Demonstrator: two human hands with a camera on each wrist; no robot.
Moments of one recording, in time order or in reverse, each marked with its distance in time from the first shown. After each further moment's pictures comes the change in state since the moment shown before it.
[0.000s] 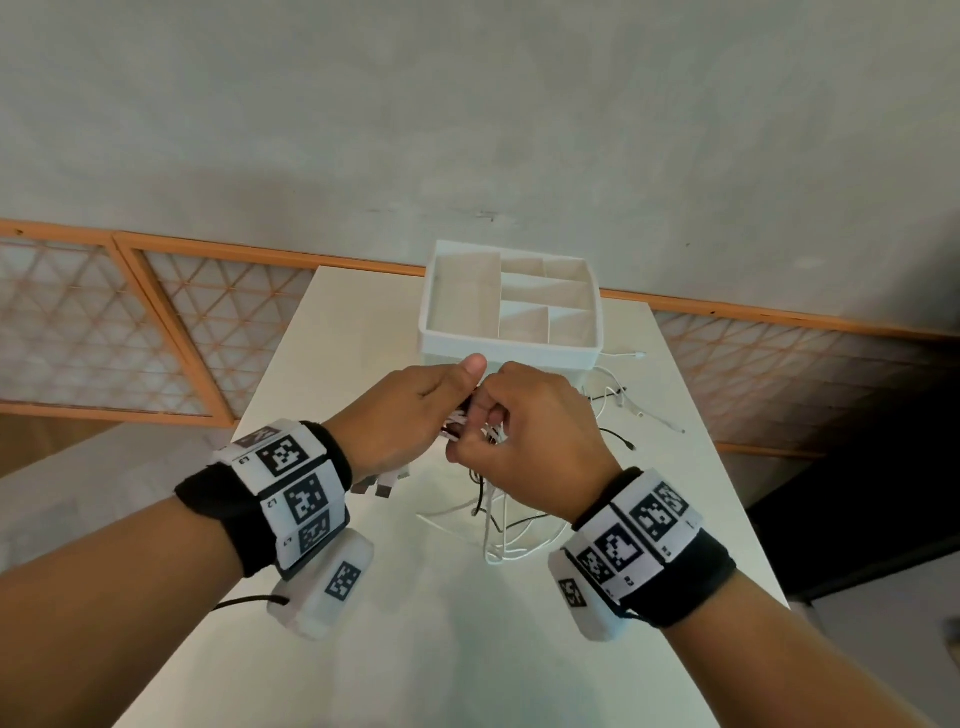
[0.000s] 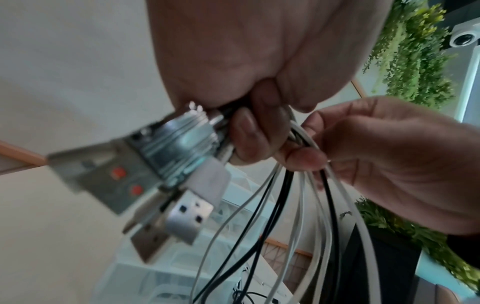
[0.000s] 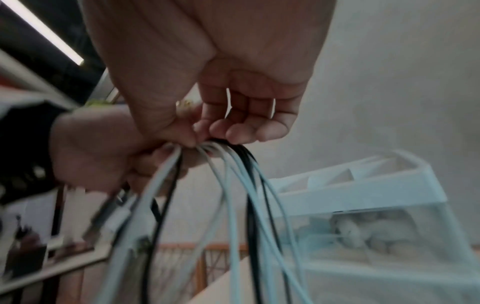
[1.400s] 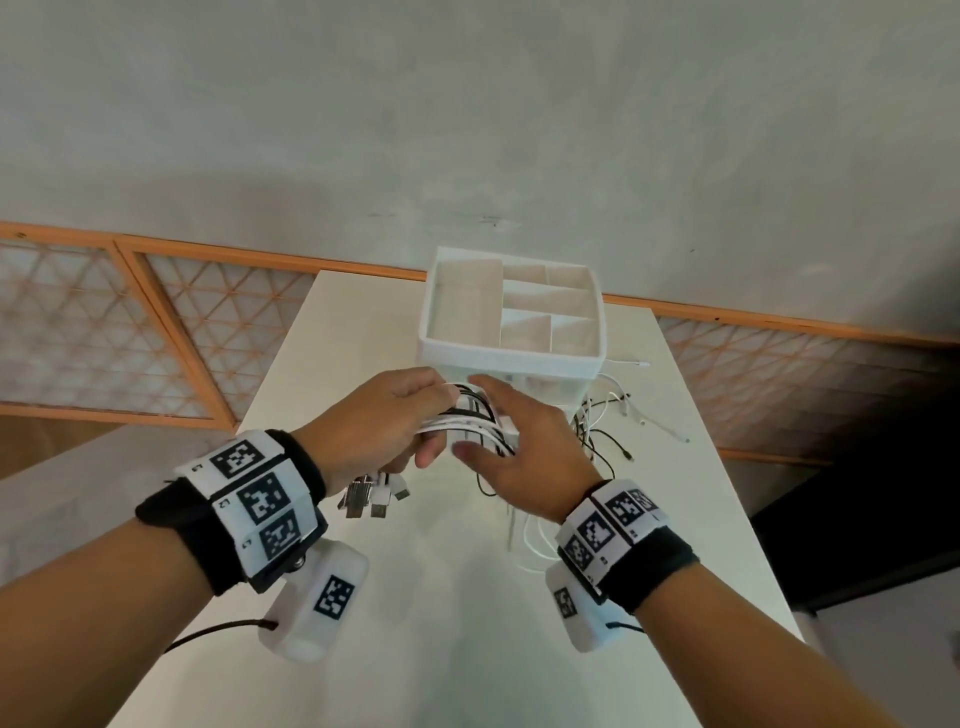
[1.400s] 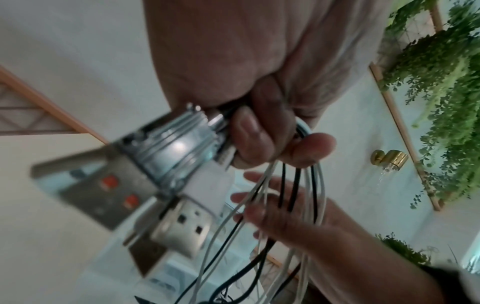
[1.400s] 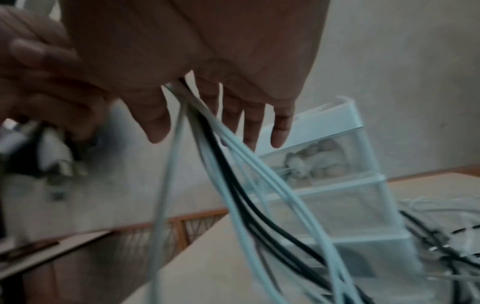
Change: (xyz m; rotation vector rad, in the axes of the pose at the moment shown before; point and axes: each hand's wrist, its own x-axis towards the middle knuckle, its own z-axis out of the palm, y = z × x) left_hand 0.006 -0.023 -0.013 -0.207 -0.022 -0.134; right_hand 0.005 0.046 0.034 0.165 -0.077 0.093
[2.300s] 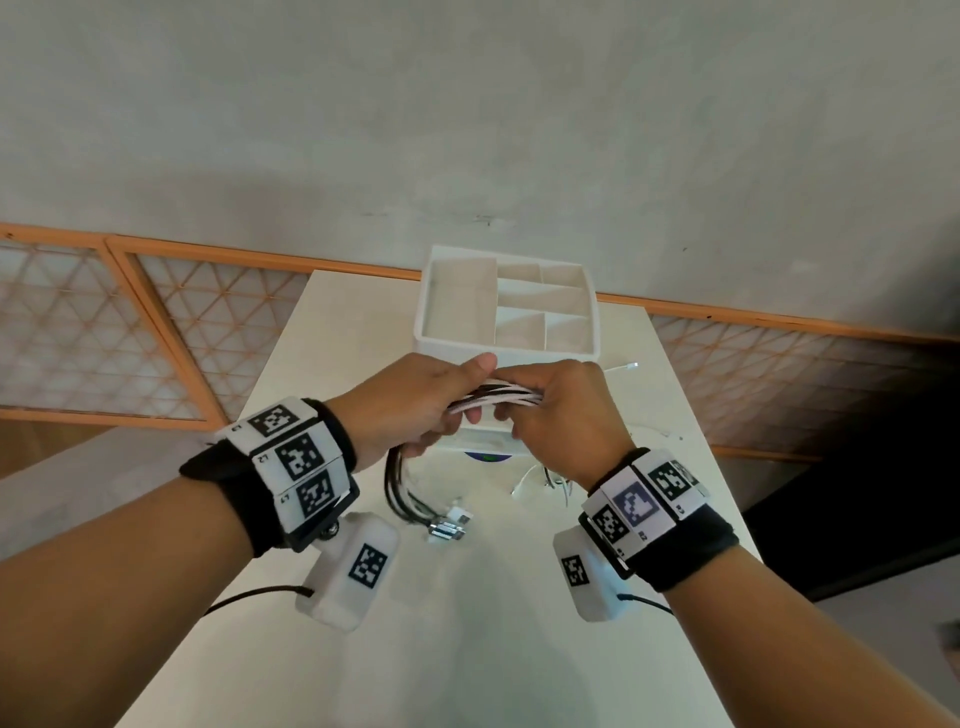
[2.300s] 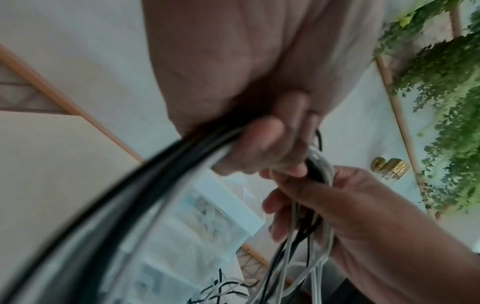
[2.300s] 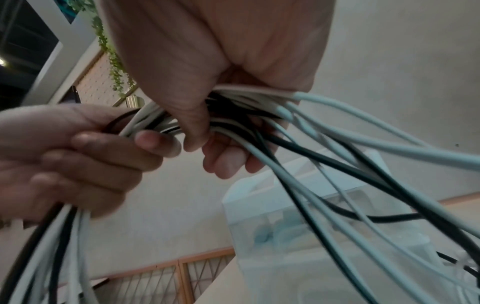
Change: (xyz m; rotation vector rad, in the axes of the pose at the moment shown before) left_hand 0.016 0.021 0.012 -0.002 -0.030 -0.056; right_hand 0.008 -0.026 -0.046 0.058 0.054 -0.026
